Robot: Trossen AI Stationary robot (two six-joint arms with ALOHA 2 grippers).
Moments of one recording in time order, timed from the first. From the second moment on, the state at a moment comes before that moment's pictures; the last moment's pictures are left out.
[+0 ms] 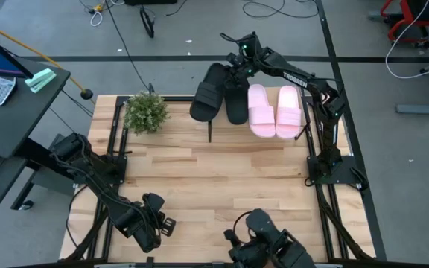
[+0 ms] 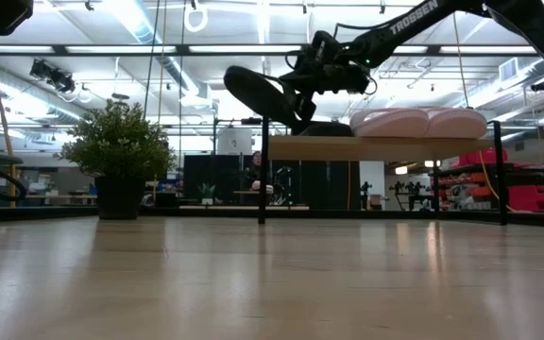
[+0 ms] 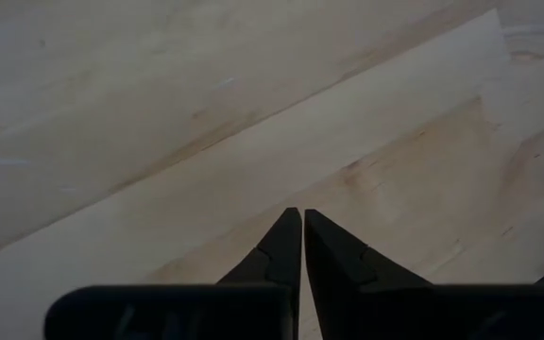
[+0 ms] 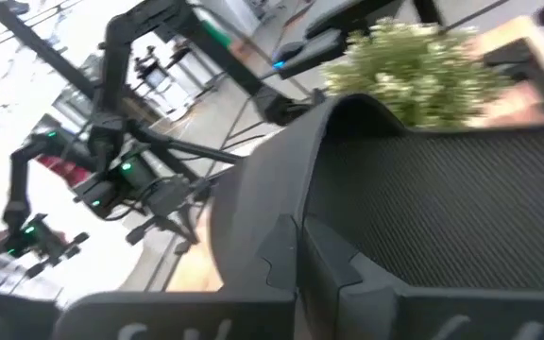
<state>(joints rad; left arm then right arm) -0.85 1.65 1.12 -0.84 -0.37 -1.98 -0.81 2.01 1.81 -0.41 -1.25 0.06</state>
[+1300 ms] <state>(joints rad) -0.85 1.65 1.12 -0.85 -0.37 -1.98 -0.80 2.03 1.81 -0.54 -1.18 0.00</state>
